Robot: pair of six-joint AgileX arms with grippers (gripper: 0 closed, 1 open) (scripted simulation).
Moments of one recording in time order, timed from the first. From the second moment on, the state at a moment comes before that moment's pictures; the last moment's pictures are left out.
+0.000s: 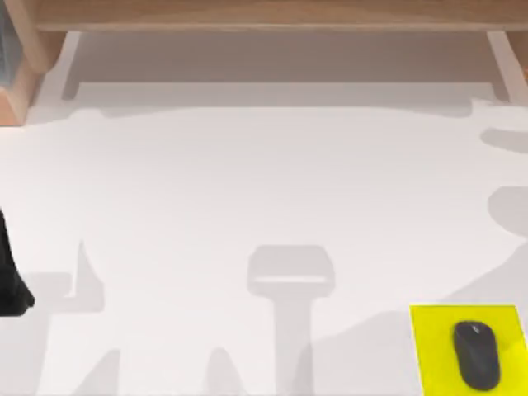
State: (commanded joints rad) left arm 0.00 0.00 0.00 0.00 0.00 0.00; right arm -0.32 2.34 1.19 1.14 0.03 -1.55
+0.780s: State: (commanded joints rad) left arm 0.00 0.00 0.00 0.00 0.00 0.00; right arm -0.32 2.35 1.20 1.13 0.03 -1.55
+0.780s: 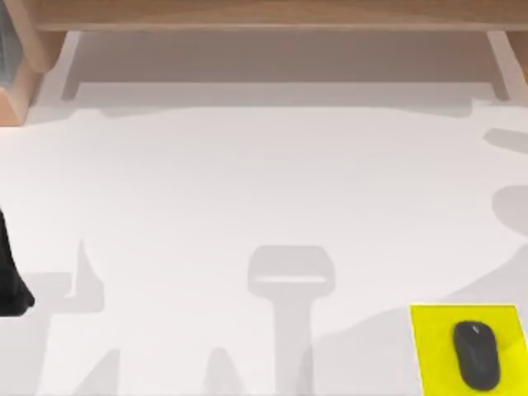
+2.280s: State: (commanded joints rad) left arm 0.00 0.00 0.00 0.00 0.00 0.00; right arm -0.24 1.74 0.87 0.84 0.02 -1.14
